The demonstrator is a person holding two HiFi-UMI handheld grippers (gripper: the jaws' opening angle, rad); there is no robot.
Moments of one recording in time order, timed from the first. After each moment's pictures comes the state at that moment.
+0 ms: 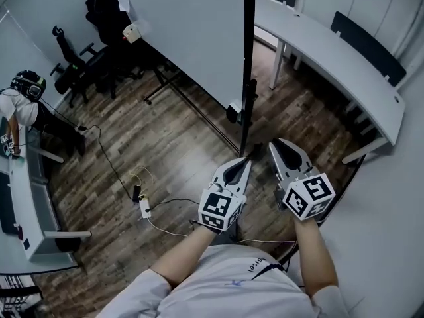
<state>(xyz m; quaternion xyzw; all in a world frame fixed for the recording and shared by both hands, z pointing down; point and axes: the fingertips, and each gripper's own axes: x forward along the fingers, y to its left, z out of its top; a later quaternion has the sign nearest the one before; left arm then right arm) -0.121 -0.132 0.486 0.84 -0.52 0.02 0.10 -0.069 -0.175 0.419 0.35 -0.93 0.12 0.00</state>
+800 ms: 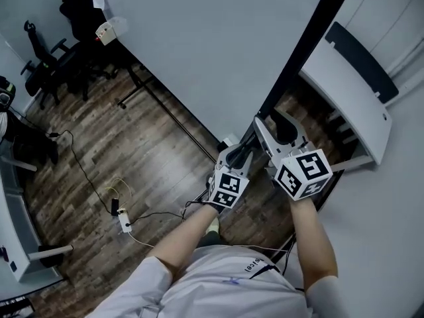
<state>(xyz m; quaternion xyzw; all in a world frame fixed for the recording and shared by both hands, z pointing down) -0.156 -0.354 0.571 0.85 -0.50 0.10 0.09 -0.164 -0.384 0.372 0.37 -0.93 0.04 0.04</state>
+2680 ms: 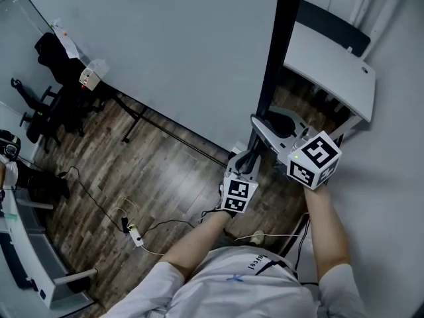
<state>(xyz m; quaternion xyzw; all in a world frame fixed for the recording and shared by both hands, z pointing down) 0.086 -0.299 0.565 0.89 -0.44 0.10 0.08 0.063 -0.330 0.347 0.33 -0.94 0.03 0.03</state>
